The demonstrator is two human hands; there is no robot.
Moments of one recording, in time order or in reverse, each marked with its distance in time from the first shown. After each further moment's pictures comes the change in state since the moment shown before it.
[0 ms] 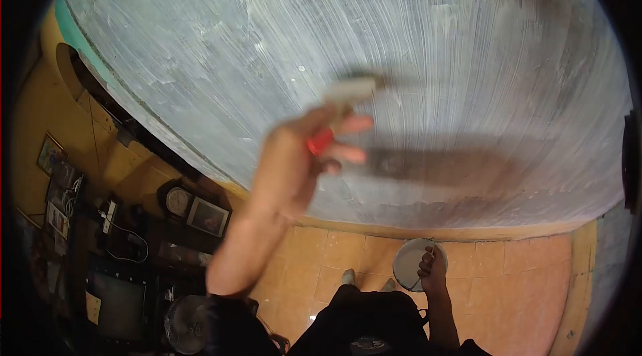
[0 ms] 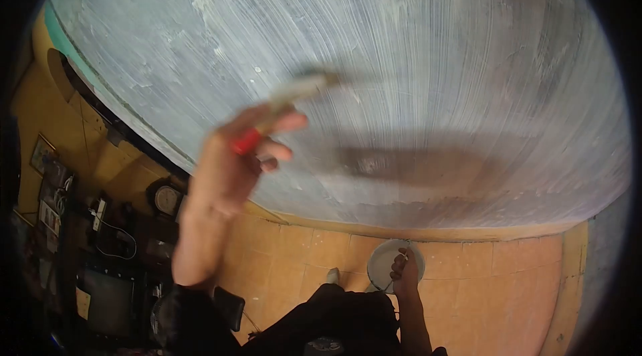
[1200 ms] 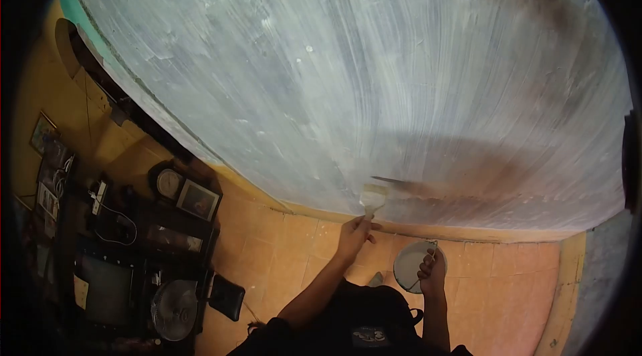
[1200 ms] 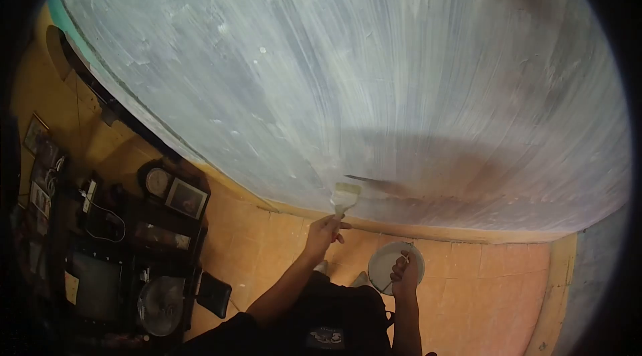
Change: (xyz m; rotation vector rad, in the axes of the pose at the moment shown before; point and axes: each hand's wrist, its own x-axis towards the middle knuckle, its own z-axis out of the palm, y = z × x) left_hand -0.007 -0.366 -0.032 -0.102 0.047 -0.226; right_hand -0.001 -0.007 -0.027 -0.005 0.096 -0.020
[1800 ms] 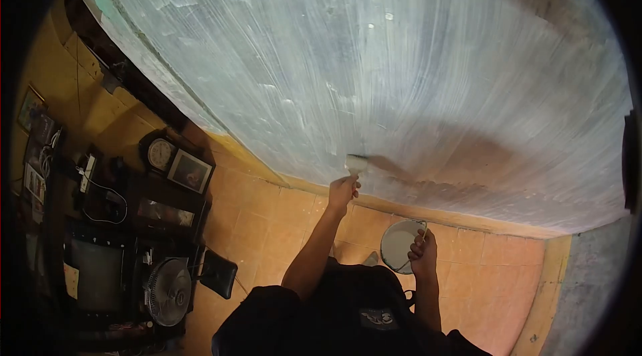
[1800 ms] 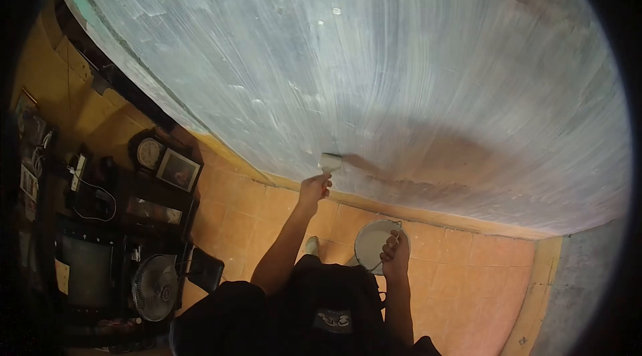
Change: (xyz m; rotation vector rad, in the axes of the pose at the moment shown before) left_hand 0.070 -0.008 -0.110 -0.118 0.235 -0.116; right_hand -0.018 0.052 0.065 -0.039 -0.042 0.042
